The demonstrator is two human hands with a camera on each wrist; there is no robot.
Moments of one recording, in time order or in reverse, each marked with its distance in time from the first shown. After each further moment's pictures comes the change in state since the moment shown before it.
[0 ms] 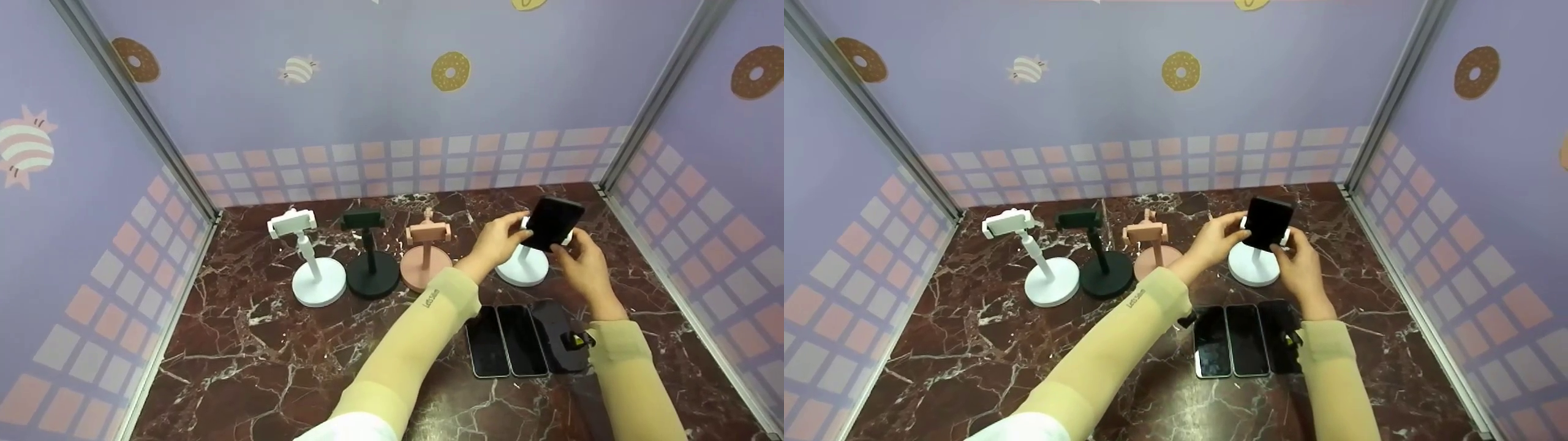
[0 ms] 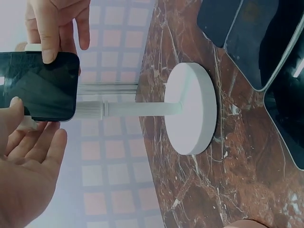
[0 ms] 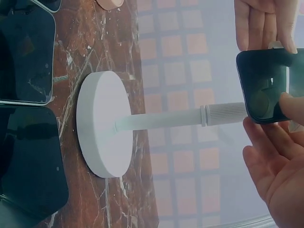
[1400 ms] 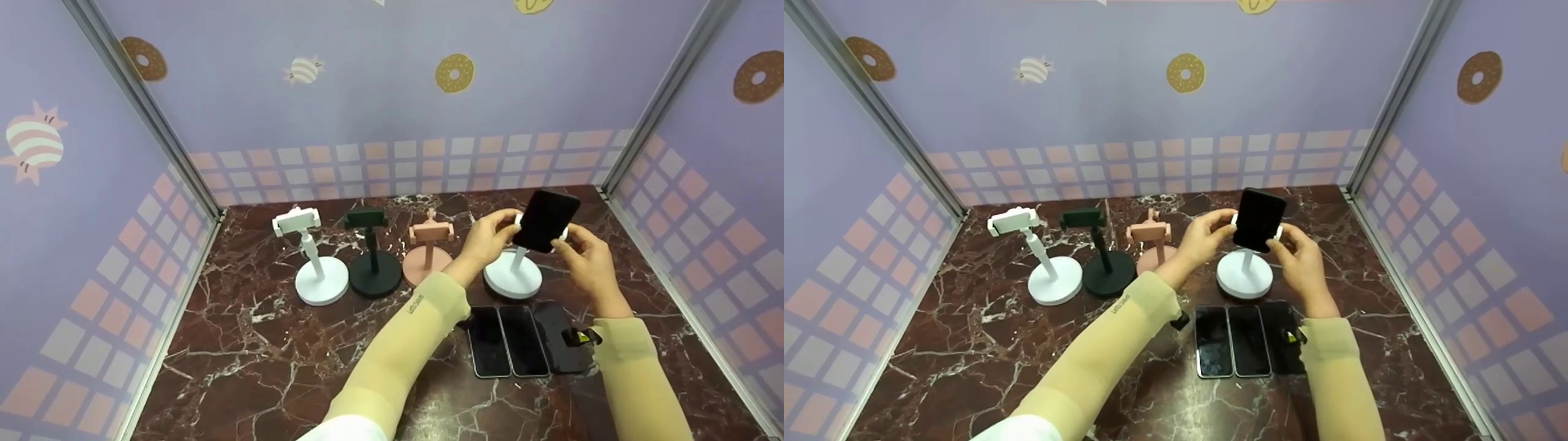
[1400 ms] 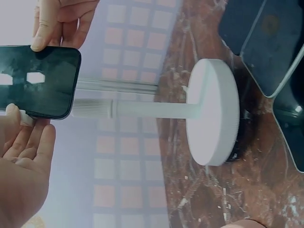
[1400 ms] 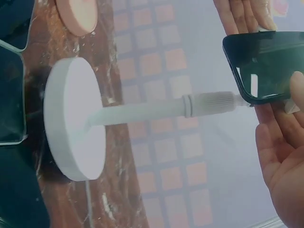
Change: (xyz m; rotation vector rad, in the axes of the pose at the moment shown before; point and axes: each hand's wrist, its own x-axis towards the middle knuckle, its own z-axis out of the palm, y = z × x) left_hand -0.014 -0.003 -0.021 -0.263 0.088 0.092; right_hand -0.011 -0.060 -0.015 0.233 -0.005 -0.099
